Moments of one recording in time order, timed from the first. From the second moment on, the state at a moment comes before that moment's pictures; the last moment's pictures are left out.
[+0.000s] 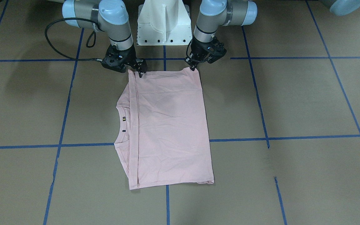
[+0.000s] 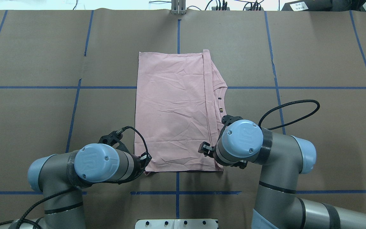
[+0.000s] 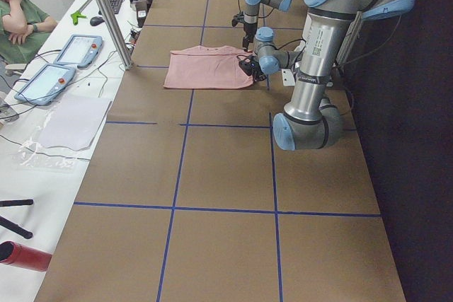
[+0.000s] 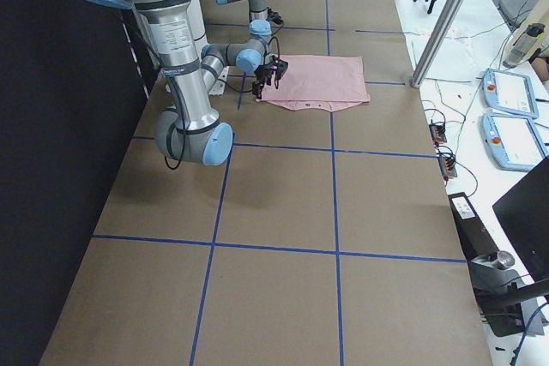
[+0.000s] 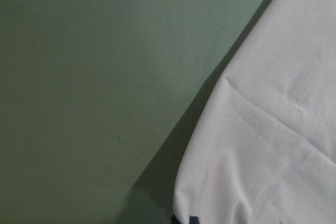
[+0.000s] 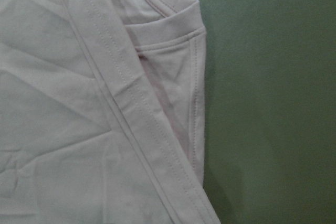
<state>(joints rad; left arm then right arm) -0.28 -1.99 -1.88 -1.78 -1.70 -2.06 0.35 -1.12 1.86 -1.56 1.79 1.70</state>
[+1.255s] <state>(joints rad) -0.27 -1.99 -1.88 -1.77 -1.70 -2.06 0.33 -1.11 1.78 -1.47 1.77 1.70</state>
